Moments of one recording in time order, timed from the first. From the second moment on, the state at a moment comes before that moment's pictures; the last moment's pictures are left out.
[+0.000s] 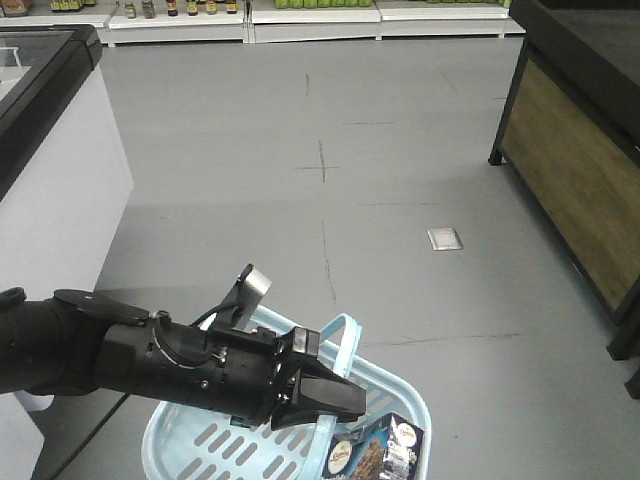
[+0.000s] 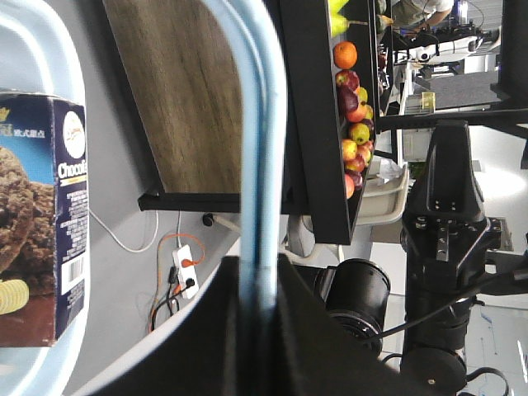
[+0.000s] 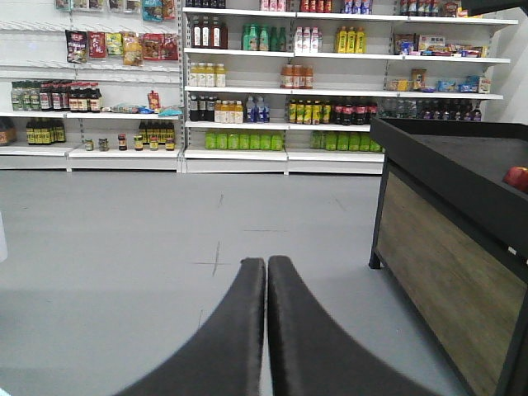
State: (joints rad) left arm -0.50 1.69 -0.81 -1.66 0.98 0.84; right arm 0.00 -0.01 0.03 -0.04 0.04 -0.03
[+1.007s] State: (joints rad) left arm -0.50 1.69 -0.81 -1.66 0.98 0.84; right arm 0.00 -0.01 0.03 -0.04 0.04 -0.03
